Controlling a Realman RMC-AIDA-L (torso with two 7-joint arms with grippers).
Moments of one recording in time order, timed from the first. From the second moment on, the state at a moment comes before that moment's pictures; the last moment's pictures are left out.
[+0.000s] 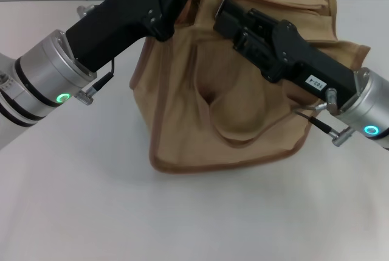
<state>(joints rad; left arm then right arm) -0.72 -2.08 0.83 0.09 1.20 1.77 -0.79 0.69 2.09 -0.39 0.01 -1.73 -1.75 0.95</state>
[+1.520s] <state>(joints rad) -0.73 -2.08 0.83 0.06 1.20 1.78 -0.79 0.71 2.09 -0.35 0.05 -1.77 -1.70 0.99</state>
